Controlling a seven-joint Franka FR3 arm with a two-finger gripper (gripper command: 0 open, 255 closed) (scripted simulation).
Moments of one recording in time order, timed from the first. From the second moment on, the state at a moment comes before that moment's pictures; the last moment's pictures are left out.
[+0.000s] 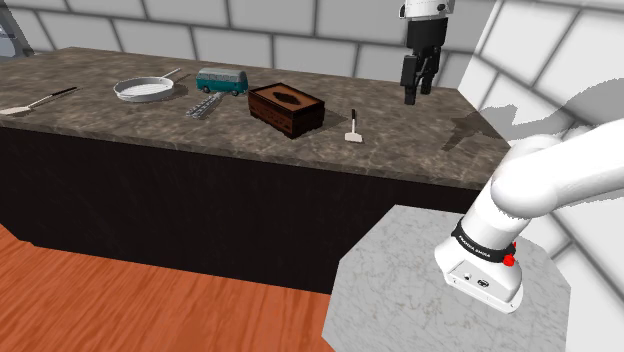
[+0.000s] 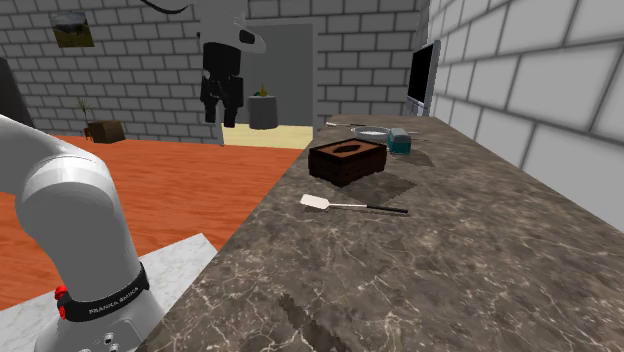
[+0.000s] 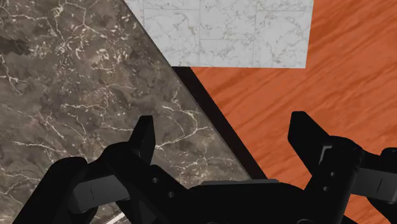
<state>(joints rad) -0.02 -0.74 0.06 -2.37 0.02 1.43 -0.02</state>
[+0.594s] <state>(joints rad) -0.10 -0.57 0.08 -2.39 0.03 1.68 0.15</state>
